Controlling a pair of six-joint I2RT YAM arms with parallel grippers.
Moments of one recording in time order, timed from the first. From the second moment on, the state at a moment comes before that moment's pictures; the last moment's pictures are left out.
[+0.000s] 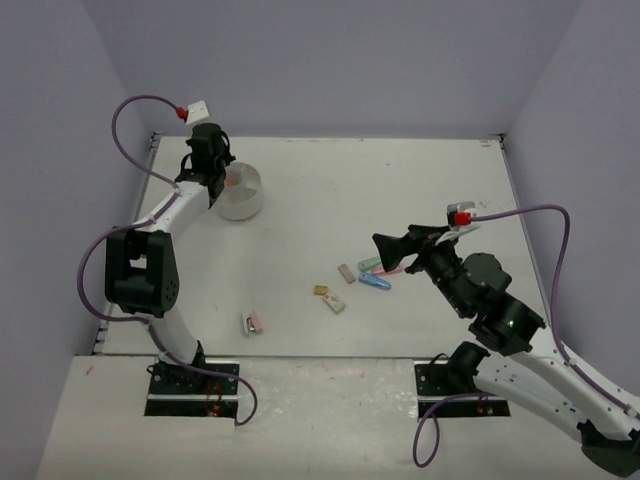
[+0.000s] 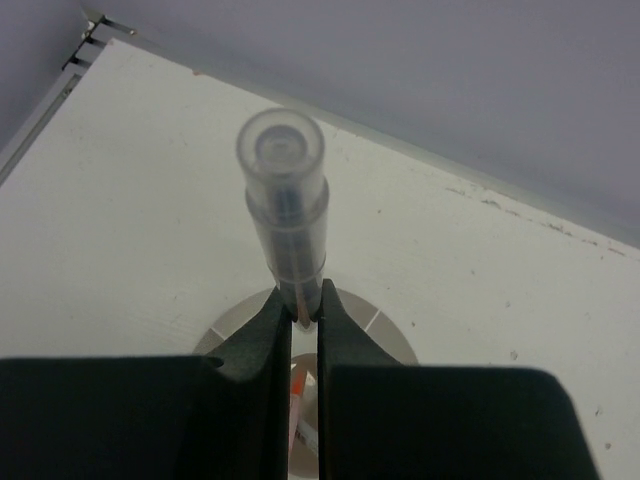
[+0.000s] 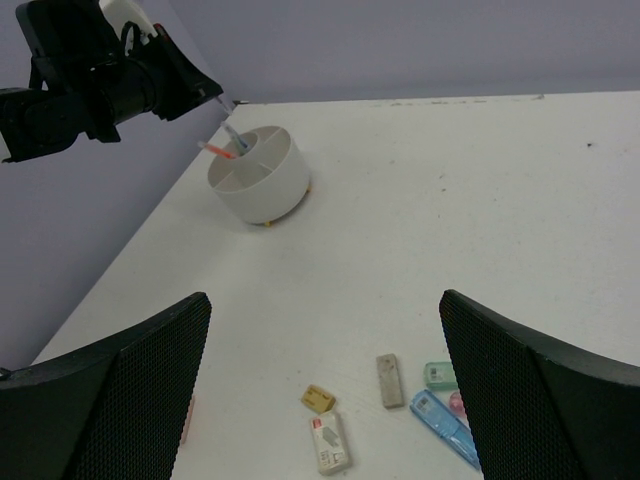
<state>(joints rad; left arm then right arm) -0.14 1.77 1.32 0.10 -0.38 -0.34 0.83 0.59 0.72 -0.15 0.34 0.39</state>
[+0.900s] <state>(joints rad) -0.14 1.76 1.26 -0.04 -0.34 -0.46 0.83 0.61 0.72 -0.15 0.35 0.38</state>
